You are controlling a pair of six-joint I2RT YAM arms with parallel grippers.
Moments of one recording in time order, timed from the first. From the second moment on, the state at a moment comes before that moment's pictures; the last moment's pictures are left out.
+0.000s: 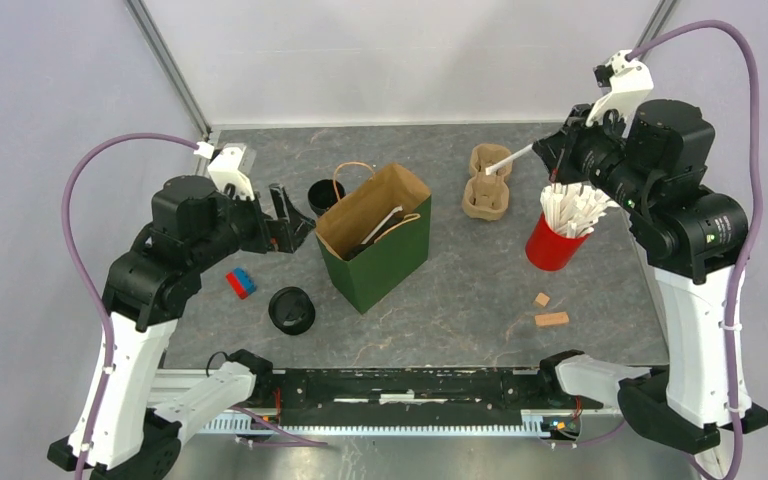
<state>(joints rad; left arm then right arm) -0.41 0.90 1.49 -1.04 0.09 -0.32 0.32 1.19 1.95 -1.05 -0.03 0.18</state>
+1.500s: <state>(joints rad) -0.41 0.89 1.49 -1.05 0.07 -0.32 0.48 1.25 1.38 -0.35 -0.63 0.54</state>
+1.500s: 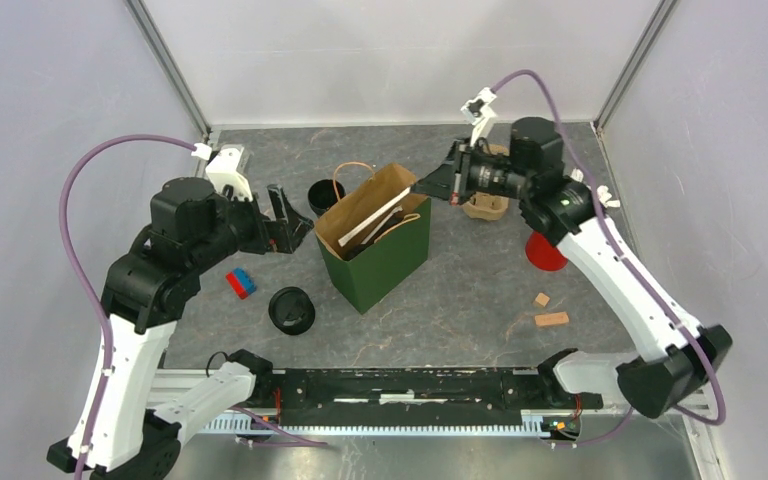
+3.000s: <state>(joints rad) -0.41 0.78 1.45 -0.95 0.11 -0.42 0.47 0.95 1.33 -0.76 0.11 0.19</state>
